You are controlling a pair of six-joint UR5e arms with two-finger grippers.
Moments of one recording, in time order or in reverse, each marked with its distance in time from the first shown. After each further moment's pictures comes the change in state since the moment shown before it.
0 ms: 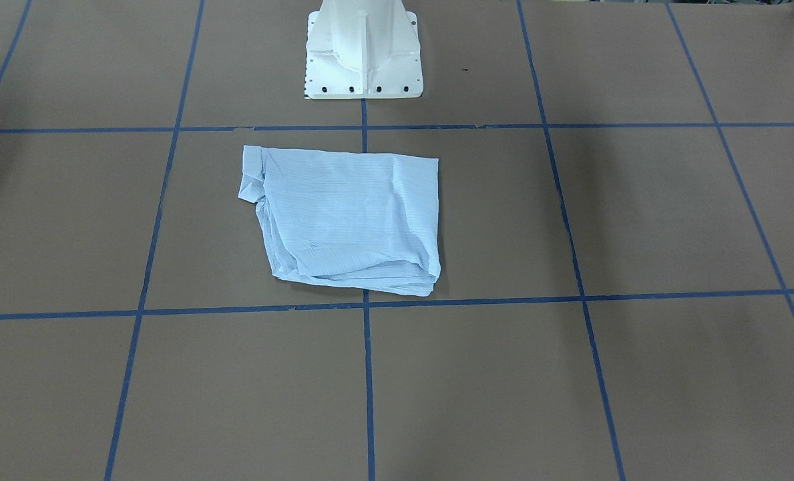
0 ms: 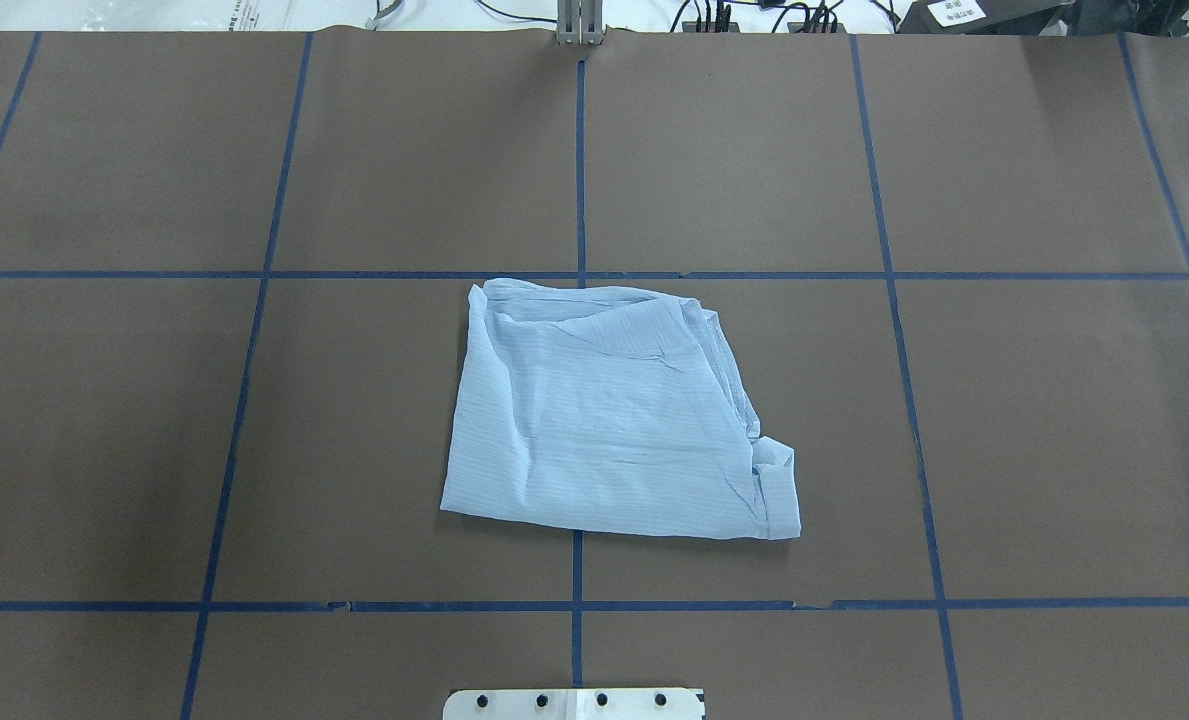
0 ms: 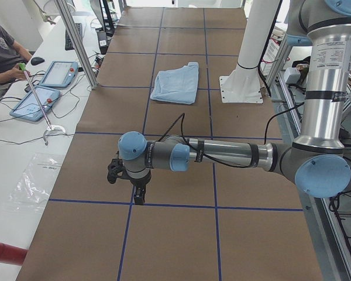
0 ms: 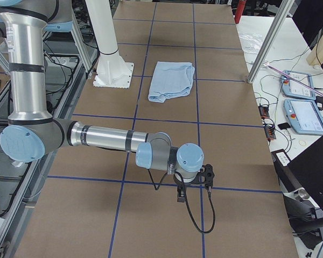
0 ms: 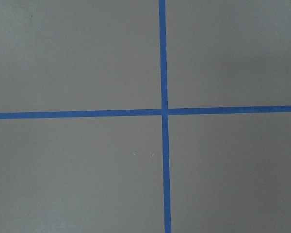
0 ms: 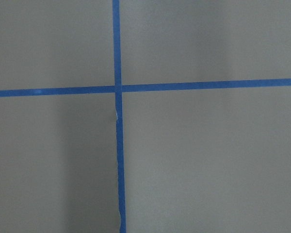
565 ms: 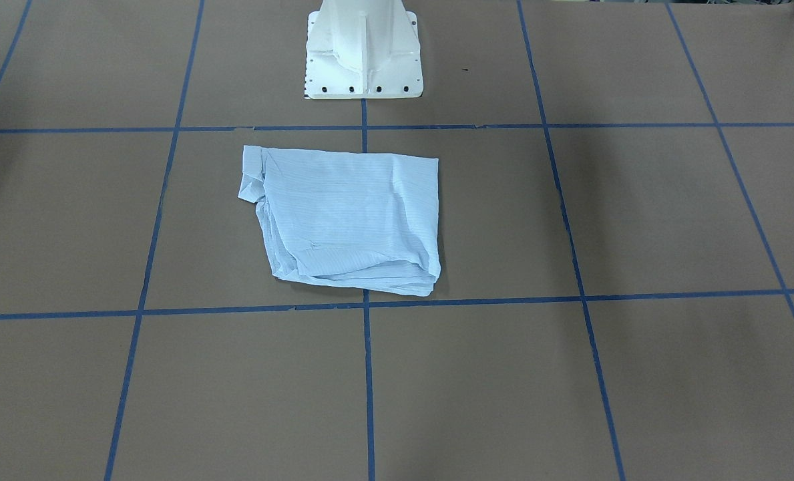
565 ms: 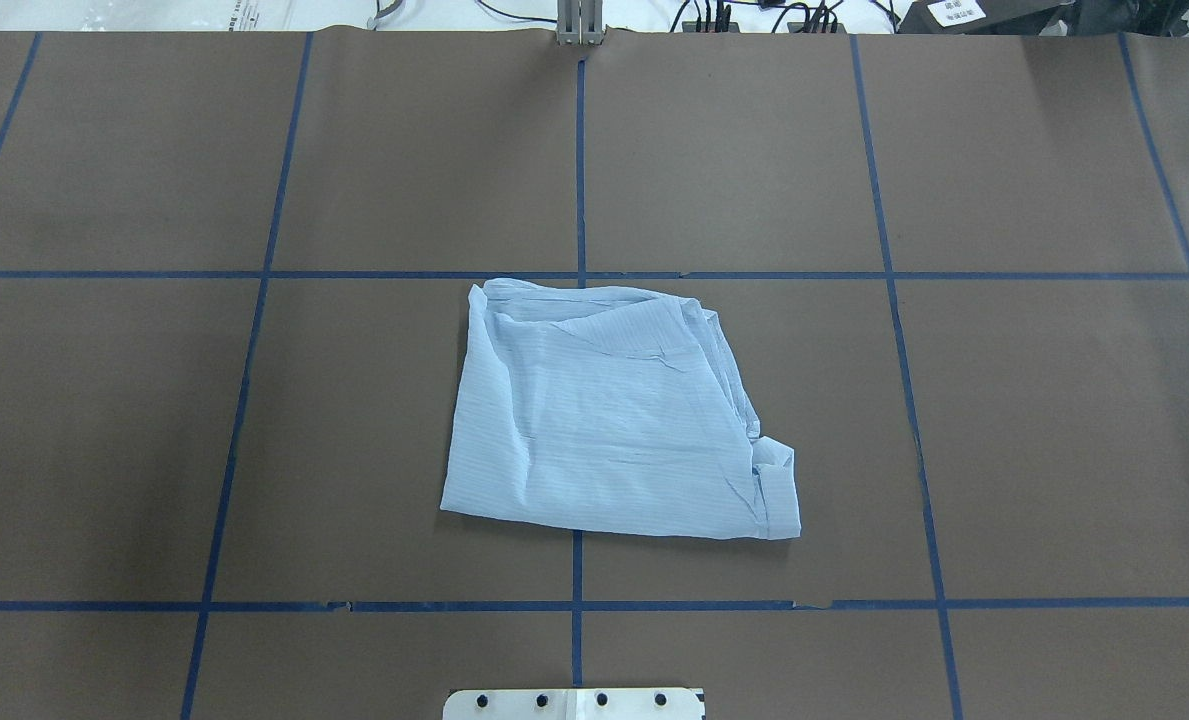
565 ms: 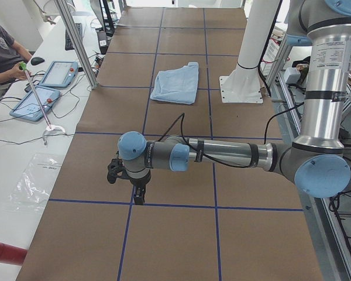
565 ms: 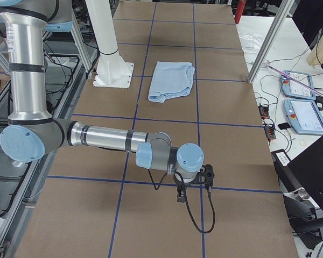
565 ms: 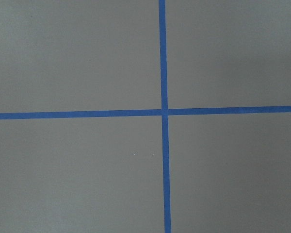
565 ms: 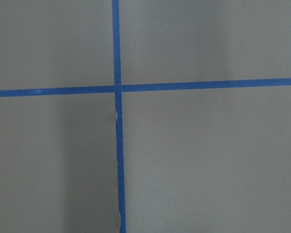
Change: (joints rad) left arm 0.001 -0.001 0.001 0.000 0.000 0.000; right arm 0.000 0.000 0.000 0.000 0.000 0.001
